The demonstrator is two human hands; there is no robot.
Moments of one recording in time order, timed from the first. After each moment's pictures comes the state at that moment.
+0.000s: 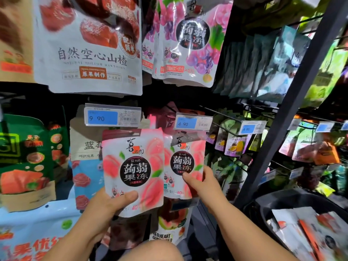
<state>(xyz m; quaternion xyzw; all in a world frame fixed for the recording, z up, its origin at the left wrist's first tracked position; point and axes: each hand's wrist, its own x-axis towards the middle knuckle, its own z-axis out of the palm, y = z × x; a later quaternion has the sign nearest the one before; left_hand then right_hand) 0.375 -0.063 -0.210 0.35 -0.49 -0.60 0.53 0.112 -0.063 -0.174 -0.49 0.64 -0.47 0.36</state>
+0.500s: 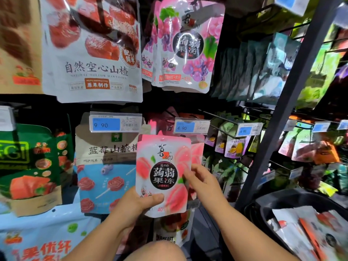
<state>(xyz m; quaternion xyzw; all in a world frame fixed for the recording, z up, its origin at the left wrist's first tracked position) 0.333 -0.068 -0.198 0.32 -0.53 -0.64 0.45 0.130 -0.039 -0.148 -0.59 0.54 -0.51 0.32</state>
